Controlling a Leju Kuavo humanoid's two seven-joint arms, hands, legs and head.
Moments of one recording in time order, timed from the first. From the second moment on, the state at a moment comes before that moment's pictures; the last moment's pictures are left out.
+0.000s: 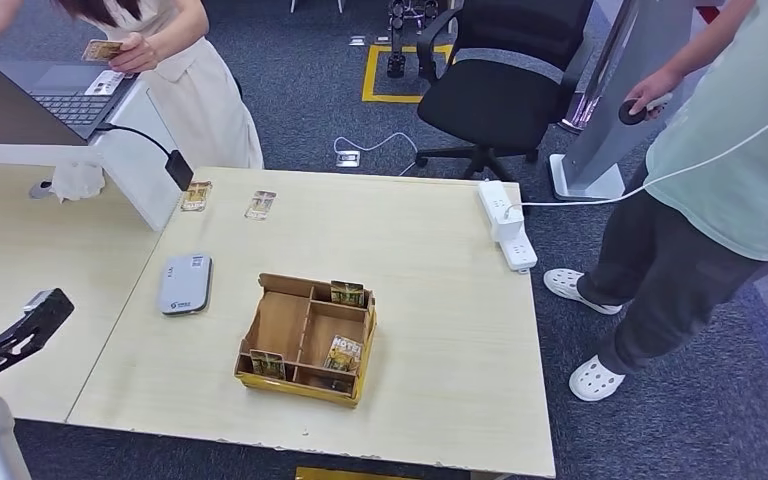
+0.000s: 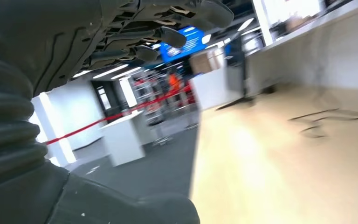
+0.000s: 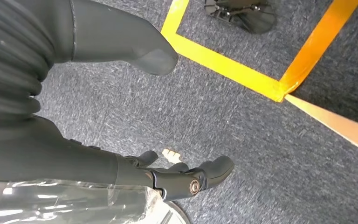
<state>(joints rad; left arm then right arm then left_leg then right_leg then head) -0.16 0.05 0.75 -1.74 -1.51 -0.17 0.11 0.29 0.30 -0.57 -1.38 1.19 0.45 0.01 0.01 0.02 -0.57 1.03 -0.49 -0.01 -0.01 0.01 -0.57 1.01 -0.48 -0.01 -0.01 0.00</state>
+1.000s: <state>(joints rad) 0.02 -0.07 1.09 -1.89 -1.51 -0.25 0.09 0.28 0.30 -0.59 -1.40 1.18 0.46 0.03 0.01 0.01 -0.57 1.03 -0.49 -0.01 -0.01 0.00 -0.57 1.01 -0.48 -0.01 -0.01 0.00</state>
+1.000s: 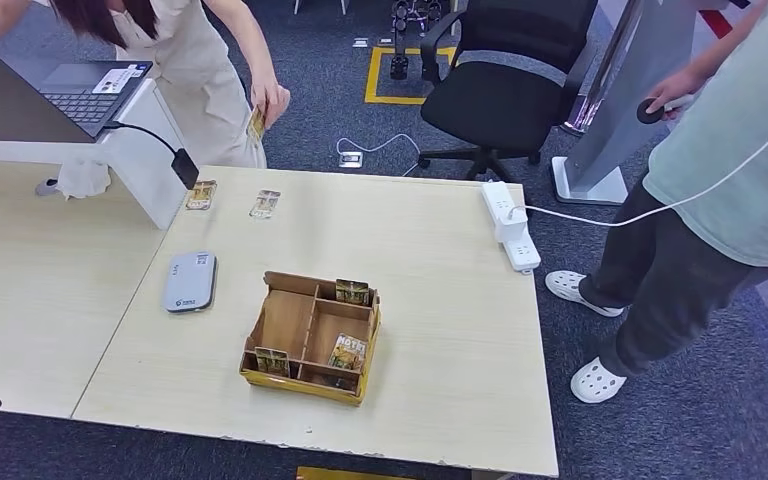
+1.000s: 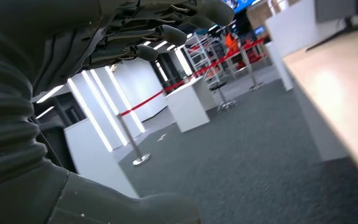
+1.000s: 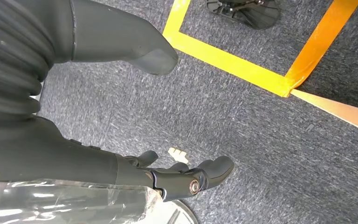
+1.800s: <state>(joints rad) 0.21 -0.30 1.06 -1.83 -1.51 -0.35 0.29 0.31 0.30 -0.59 -1.45 1.12 0.44 0.11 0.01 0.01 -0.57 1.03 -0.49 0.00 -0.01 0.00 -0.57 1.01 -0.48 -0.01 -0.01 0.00</state>
